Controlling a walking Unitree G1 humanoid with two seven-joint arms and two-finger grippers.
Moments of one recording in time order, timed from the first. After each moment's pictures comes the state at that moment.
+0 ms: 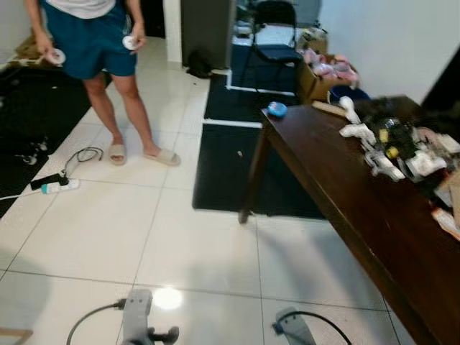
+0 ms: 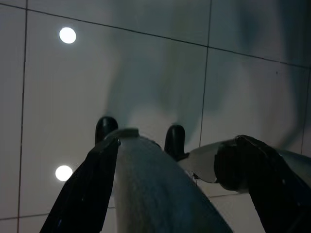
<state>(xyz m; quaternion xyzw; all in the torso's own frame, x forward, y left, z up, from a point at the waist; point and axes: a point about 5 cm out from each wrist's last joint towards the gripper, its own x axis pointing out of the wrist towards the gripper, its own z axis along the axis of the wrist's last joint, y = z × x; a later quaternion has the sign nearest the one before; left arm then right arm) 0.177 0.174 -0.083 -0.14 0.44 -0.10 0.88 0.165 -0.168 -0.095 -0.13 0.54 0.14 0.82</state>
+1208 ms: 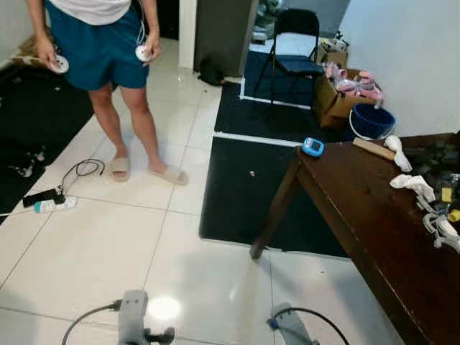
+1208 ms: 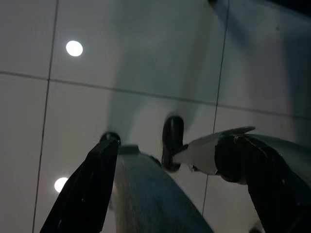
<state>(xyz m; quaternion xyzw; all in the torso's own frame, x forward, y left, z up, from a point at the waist) 0.182 0.174 -0.081 -0.14 0.43 -0.10 0.89 0.170 -0.171 -0.093 -0.12 0.53 0.14 0.83</state>
